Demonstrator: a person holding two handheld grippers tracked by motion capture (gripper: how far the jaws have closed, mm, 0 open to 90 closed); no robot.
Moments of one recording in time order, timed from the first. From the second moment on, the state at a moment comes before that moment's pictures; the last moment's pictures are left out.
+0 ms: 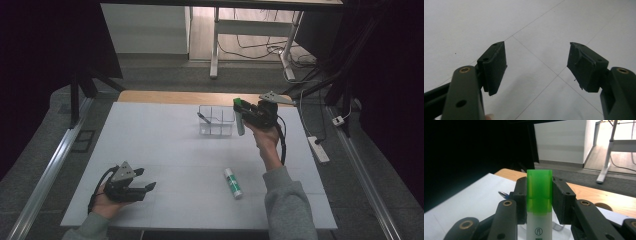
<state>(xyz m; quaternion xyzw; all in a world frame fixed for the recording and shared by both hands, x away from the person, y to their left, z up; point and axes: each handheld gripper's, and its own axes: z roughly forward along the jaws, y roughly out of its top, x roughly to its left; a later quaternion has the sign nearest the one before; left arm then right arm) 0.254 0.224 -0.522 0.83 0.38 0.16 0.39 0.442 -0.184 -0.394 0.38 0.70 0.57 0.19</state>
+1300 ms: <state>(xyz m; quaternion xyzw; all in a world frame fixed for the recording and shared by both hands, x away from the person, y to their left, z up) 0.255 0.223 -0.524 0.83 0.37 0.16 0.38 0.479 -0.154 -0.403 0.38 0.69 0.59 0.18</state>
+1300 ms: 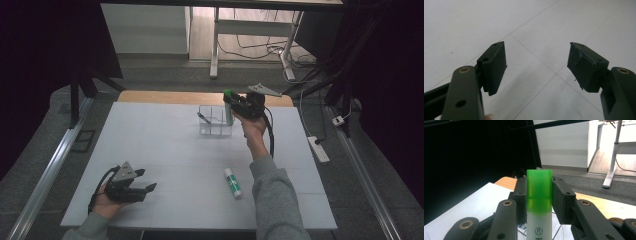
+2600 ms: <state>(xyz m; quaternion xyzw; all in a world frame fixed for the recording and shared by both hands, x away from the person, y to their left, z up) 0.253 0.227 -0.525 0.83 0.38 0.16 0.38 0.525 -0.117 -0.422 0.39 0.68 0.59 0.19</state>
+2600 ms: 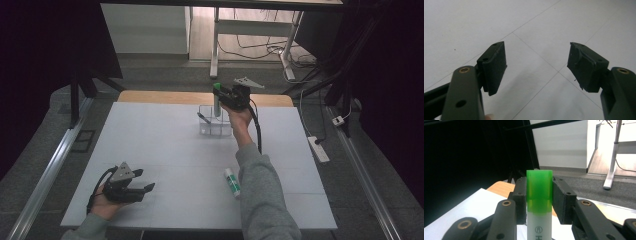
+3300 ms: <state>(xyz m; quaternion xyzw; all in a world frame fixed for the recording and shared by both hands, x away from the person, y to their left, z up) 0.255 0.226 -0.525 0.83 0.38 0.16 0.38 0.495 -0.159 -0.418 0.38 0.72 0.56 0.17</state>
